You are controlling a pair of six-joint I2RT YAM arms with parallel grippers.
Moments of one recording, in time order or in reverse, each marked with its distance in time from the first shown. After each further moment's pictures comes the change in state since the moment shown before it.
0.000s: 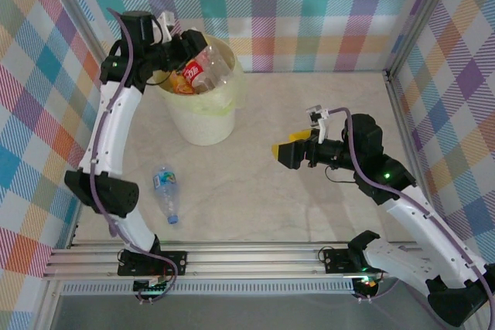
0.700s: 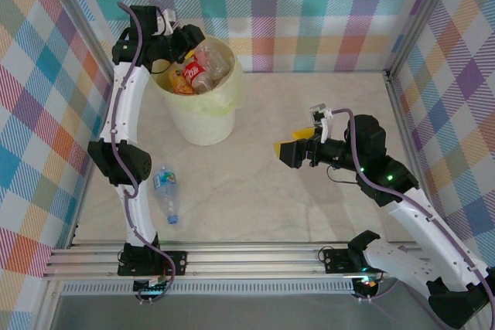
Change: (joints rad) left arm 0.064 0.314 0.308 -0.109 0.035 0.016; right arm 0.000 -0.015 0.004 -0.003 0.045 -0.023
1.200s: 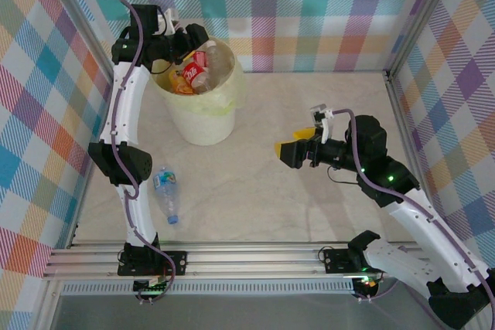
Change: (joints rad) left arm -0.013 0.000 0.036 -0.052 -0.003 0.095; right arm 0.000 -0.009 0.000 -0.005 0.004 0.000
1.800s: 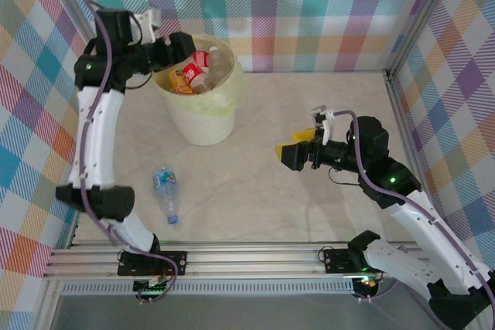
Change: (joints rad) left arm 0.001 -0.441 -0.307 -0.073 -0.018 0.161; right arm 0.000 -0.010 0.000 -0.008 -0.036 0.000
